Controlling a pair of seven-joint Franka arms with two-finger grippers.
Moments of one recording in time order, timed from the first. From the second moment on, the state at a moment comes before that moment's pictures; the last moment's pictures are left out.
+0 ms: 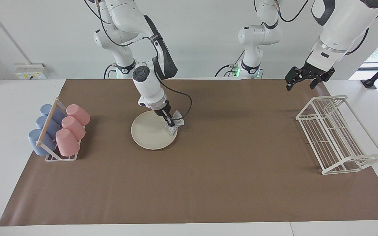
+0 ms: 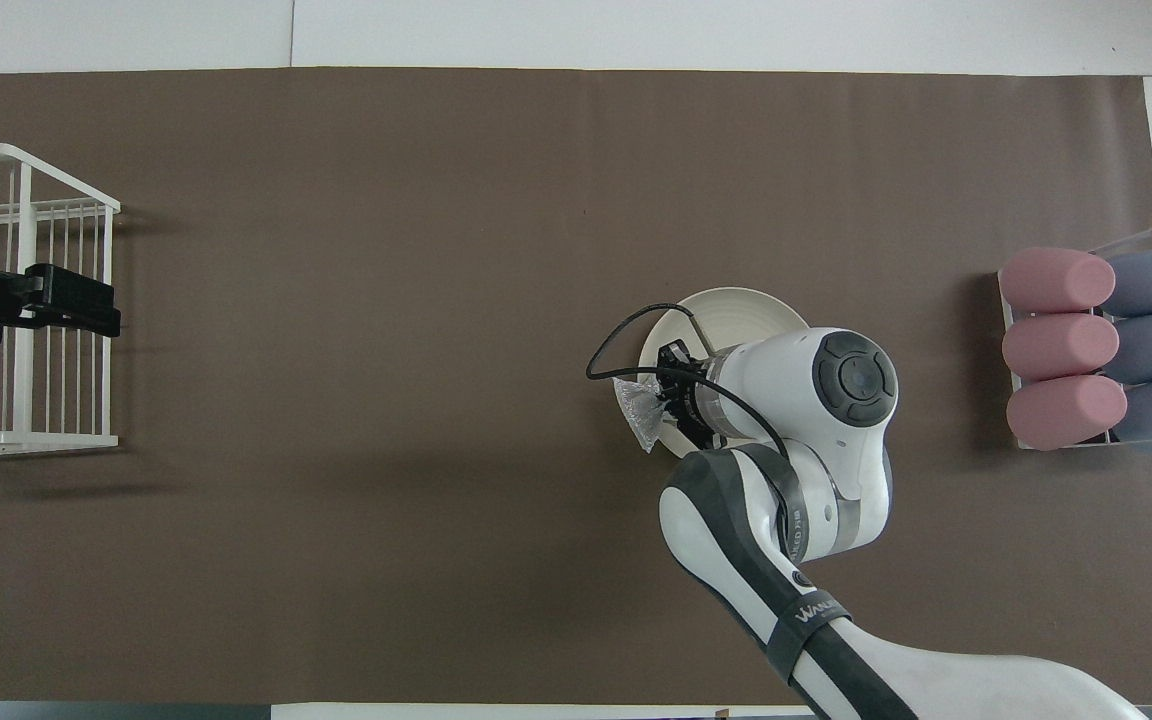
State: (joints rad) left arm -0.01 -0.02 -0.10 -1.60 0.00 1.52 -0.09; right arm 0.56 0.16 -0.08 -2.22 0.42 2.49 1.34
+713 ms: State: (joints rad) left arm 0.01 -0.02 -0.09 -1.60 -0.11 1.52 -0.11; right arm 0.35 0.16 -0.09 -2.22 0.42 2.49 0.94
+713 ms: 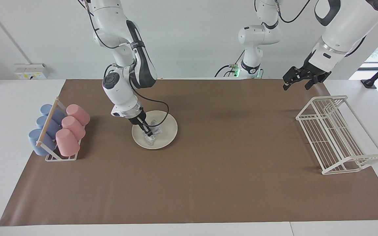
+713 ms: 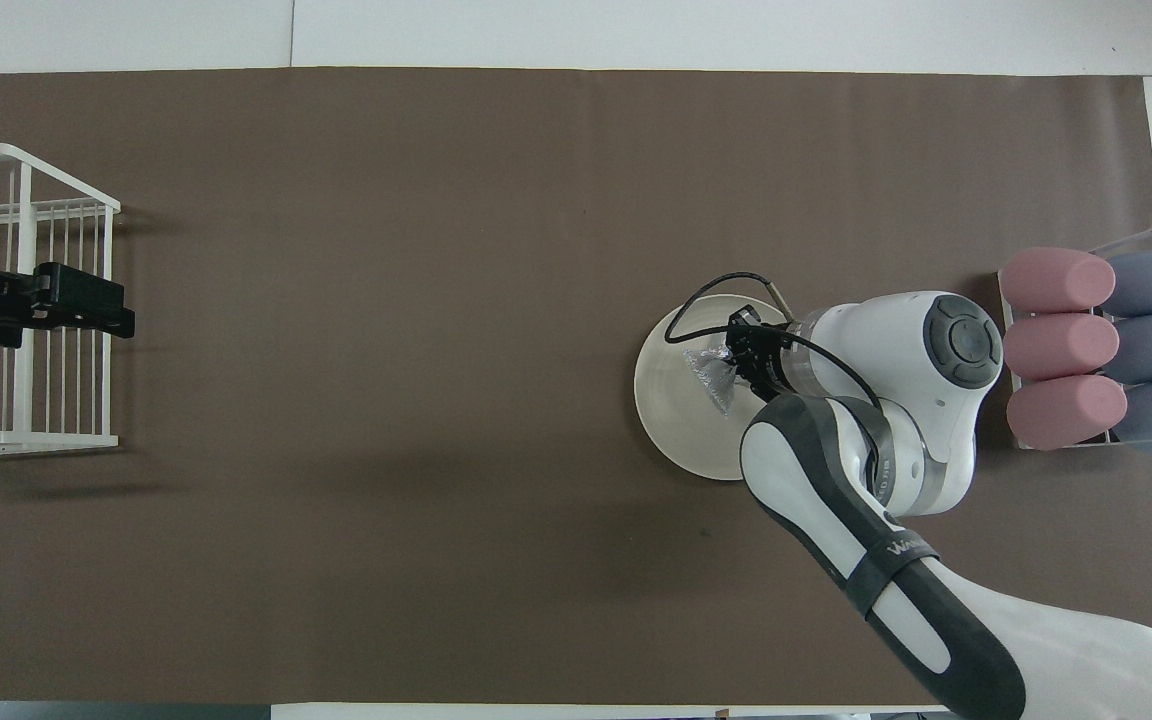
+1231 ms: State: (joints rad) left arm 0.04 -0.02 -0.09 -1.61 -0.26 1.52 -0.13; right arm 0.40 0.10 -0.08 -2.10 0.42 2.29 1.11
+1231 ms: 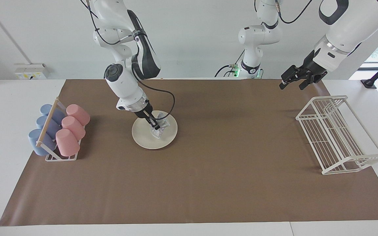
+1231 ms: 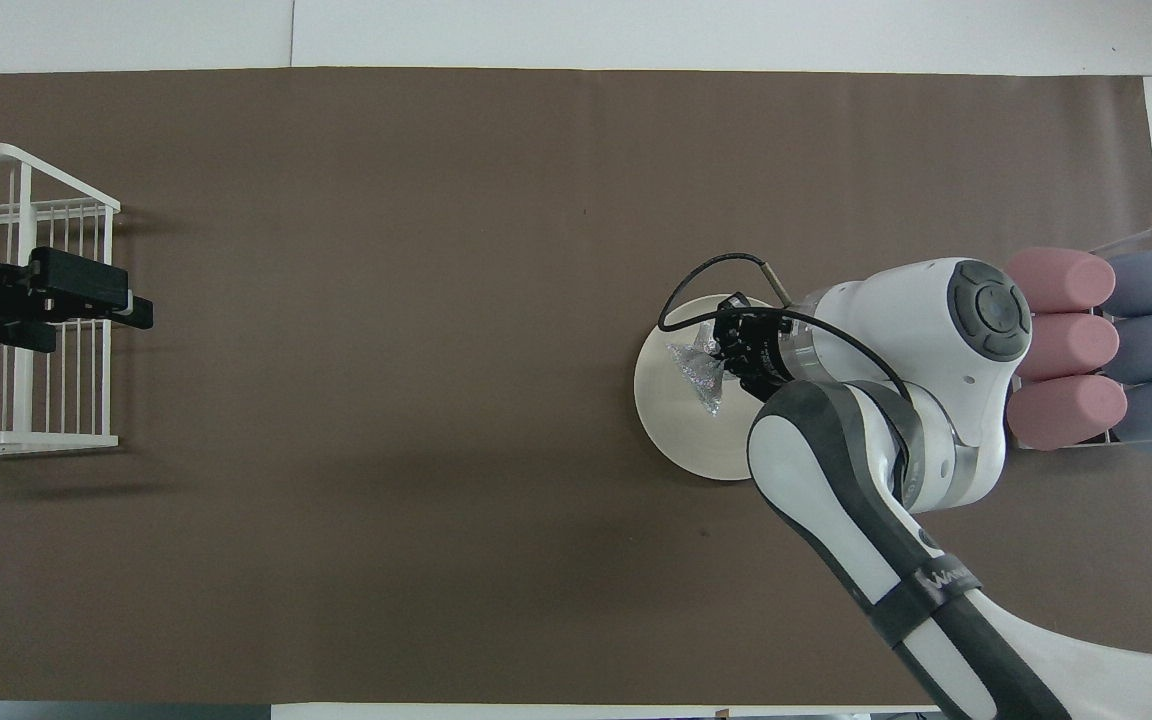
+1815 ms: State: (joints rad) left arm 0.12 -0.06 -0.09 -1.81 -0.74 1.64 -0.12; right arm 0.58 0.12 -0.07 -1.76 0.18 1.97 1.65
